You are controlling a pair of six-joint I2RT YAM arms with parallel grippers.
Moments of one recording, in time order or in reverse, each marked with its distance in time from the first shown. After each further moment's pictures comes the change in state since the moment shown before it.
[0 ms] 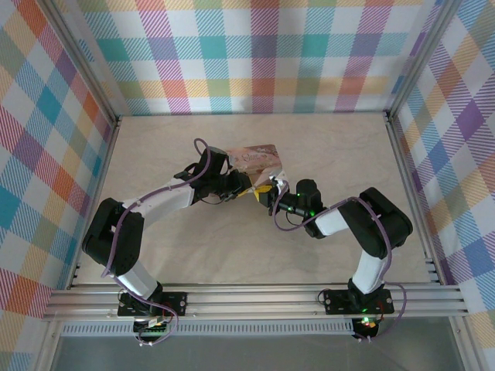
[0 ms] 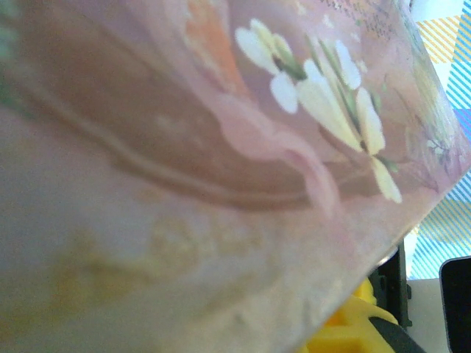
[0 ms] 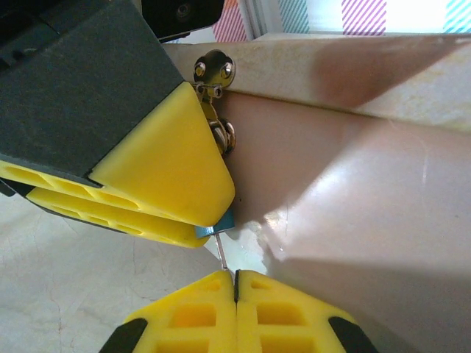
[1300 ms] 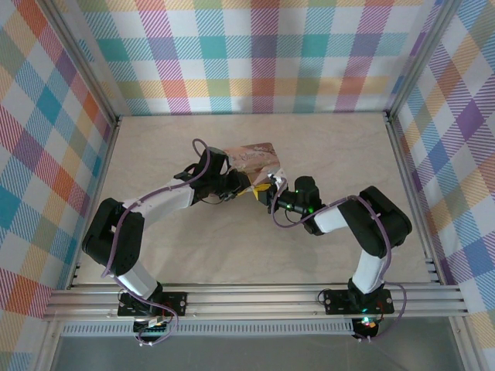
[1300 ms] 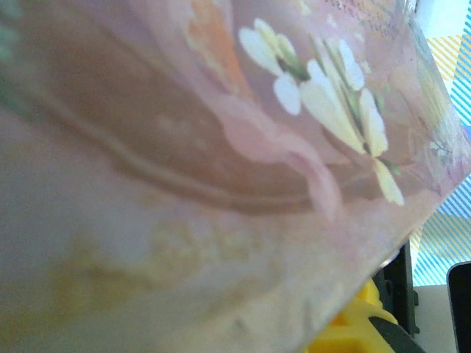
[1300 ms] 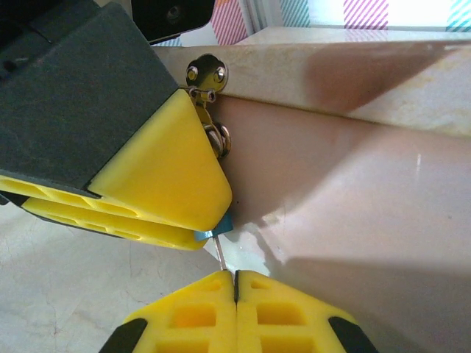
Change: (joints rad) left arm 0.000 0.000 -0.009 0.020 -0.030 -0.027; right arm 0.002 0.009 0.041 -0.051 -0.013 -0.004
